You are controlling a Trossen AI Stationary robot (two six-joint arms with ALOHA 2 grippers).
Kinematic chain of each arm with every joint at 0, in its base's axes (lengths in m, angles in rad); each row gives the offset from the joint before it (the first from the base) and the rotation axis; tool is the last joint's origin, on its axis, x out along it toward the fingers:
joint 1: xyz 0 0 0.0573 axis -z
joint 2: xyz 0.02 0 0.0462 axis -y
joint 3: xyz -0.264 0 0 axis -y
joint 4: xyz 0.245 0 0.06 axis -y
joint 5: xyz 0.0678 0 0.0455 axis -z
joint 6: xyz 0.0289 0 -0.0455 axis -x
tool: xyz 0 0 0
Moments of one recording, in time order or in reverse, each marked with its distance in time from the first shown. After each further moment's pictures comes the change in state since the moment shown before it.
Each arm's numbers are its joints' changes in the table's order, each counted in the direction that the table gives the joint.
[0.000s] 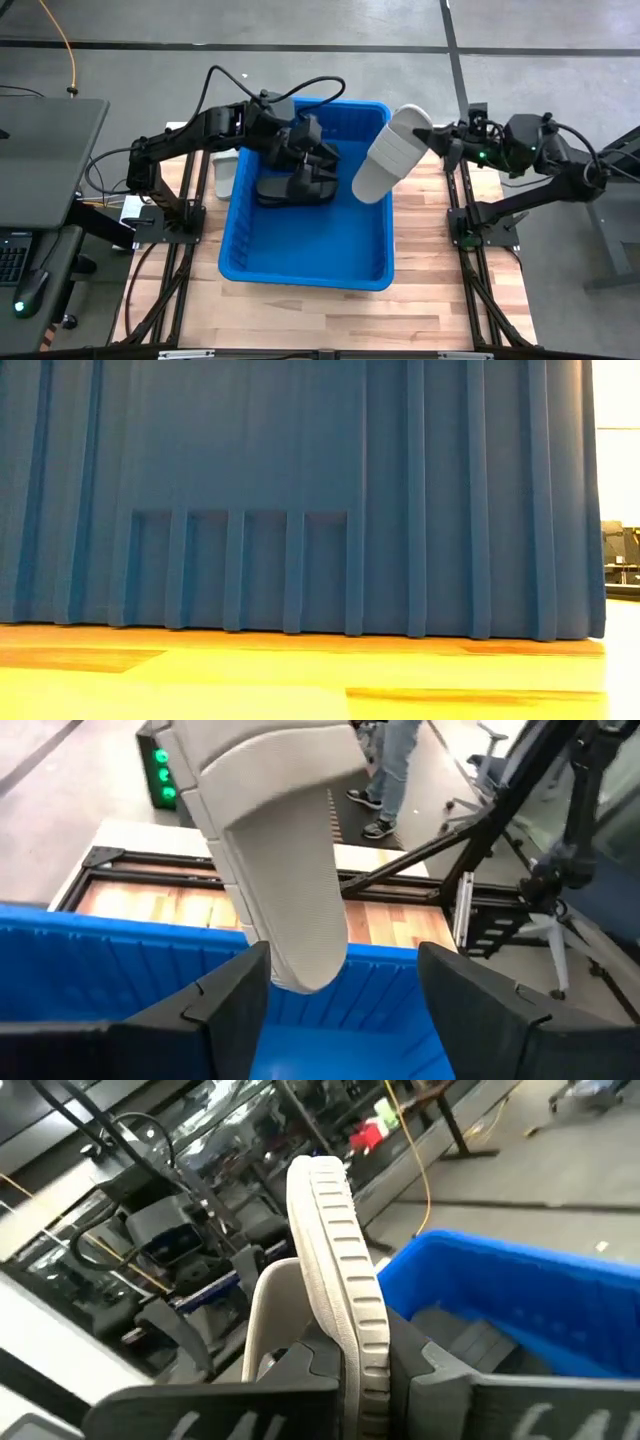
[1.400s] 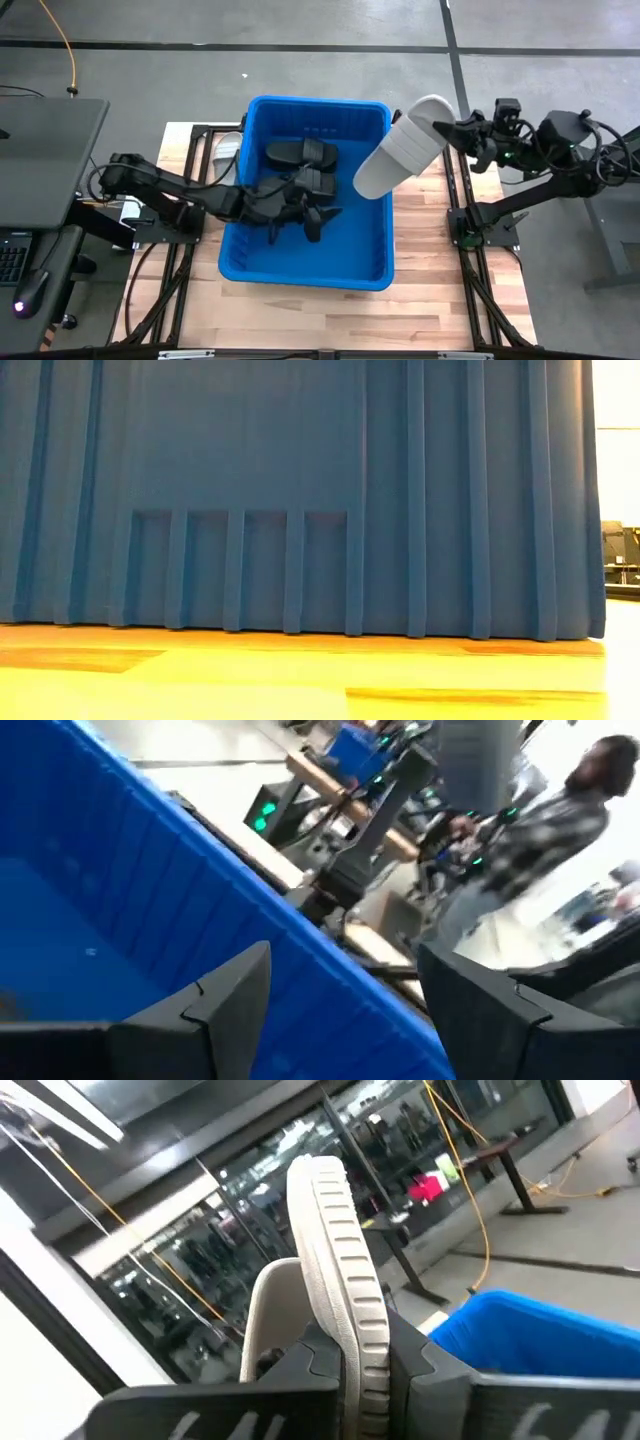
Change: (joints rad) left arm 0.342 0.192 -0.875 0.917 -0.696 0.628; right arm -0.099 0.057 0.001 0.166 0.035 0.147
